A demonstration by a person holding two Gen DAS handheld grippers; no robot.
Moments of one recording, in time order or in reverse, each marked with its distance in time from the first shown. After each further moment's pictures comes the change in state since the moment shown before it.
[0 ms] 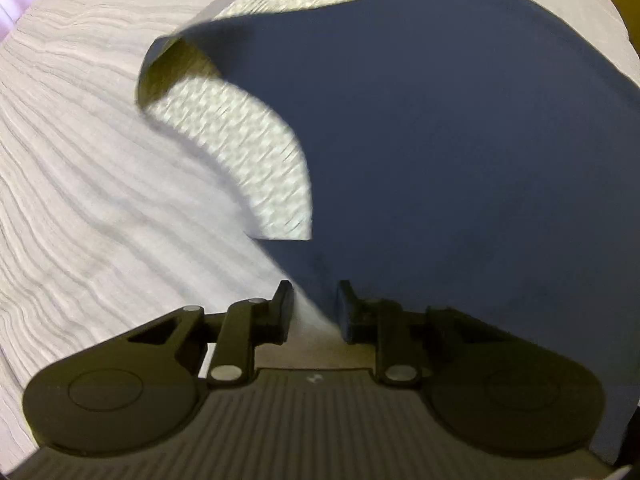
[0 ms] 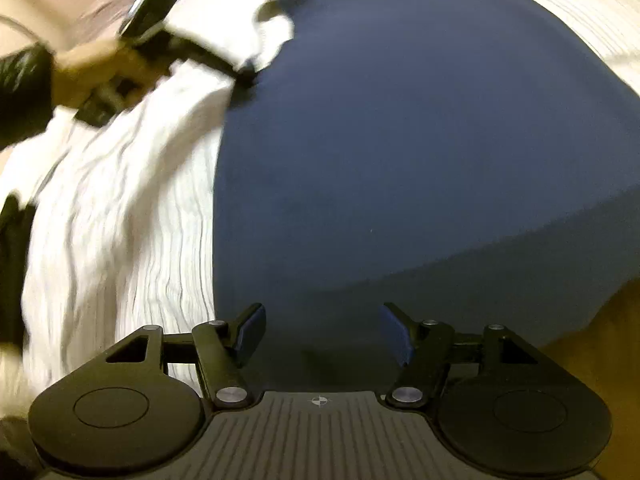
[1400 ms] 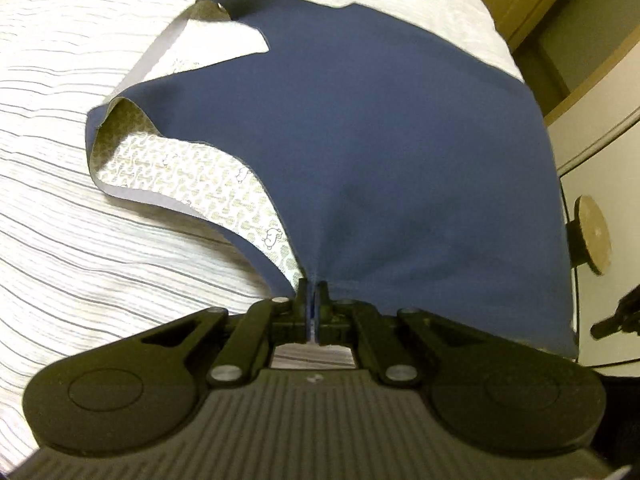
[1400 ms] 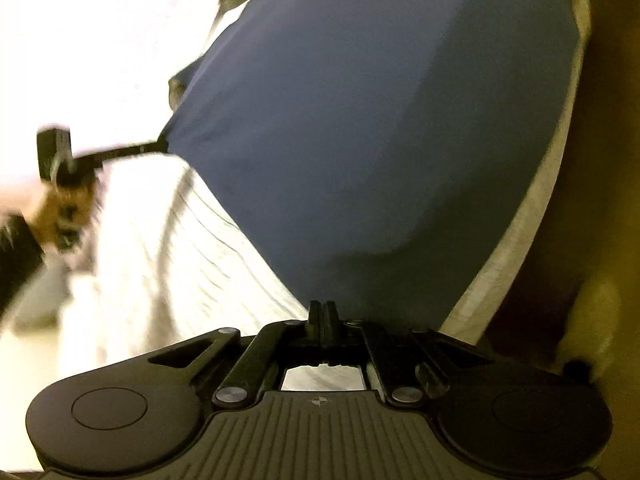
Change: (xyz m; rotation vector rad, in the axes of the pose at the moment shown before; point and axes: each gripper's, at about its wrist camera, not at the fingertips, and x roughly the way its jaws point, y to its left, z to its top) left arm -0.034 0.033 0.009 0.244 -0.062 -0.323; right arm 0.004 0.015 -0.100 0.515 -0.166 0.095
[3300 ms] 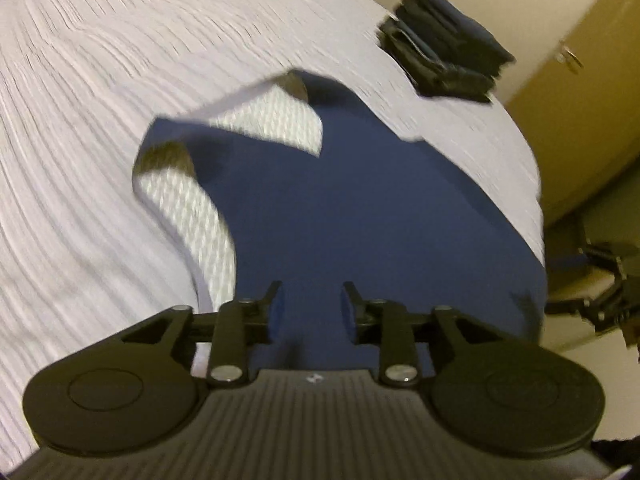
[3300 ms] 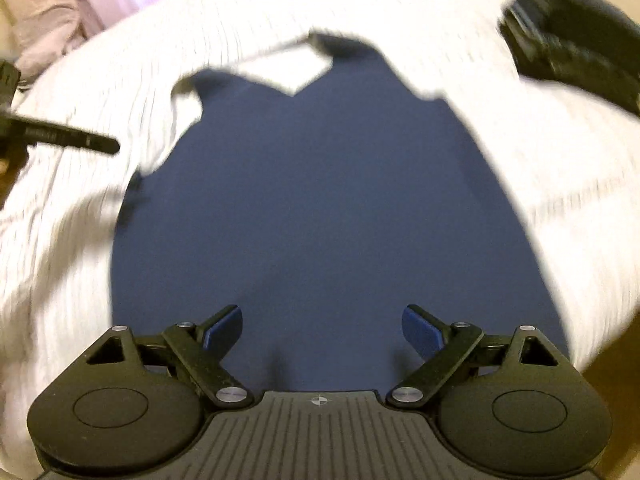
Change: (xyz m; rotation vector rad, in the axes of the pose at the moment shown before) left arm -0.032 -0.015 0.013 -0.495 -0.329 0.090; right arm -0.004 0.056 0.236 -0.728 0.013 -0.280
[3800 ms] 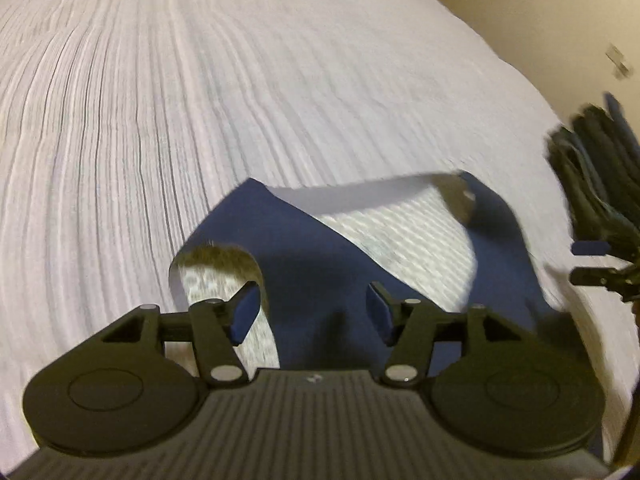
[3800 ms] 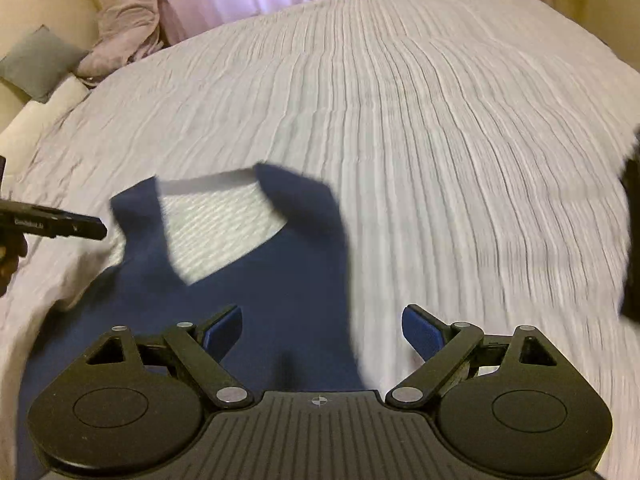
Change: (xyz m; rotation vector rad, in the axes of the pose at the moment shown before) left arm 0.118 0.068 0.068 -0.435 -0.137 0.305; right arm 0.177 -0.132 0.266 -0.274 -0.055 0.265
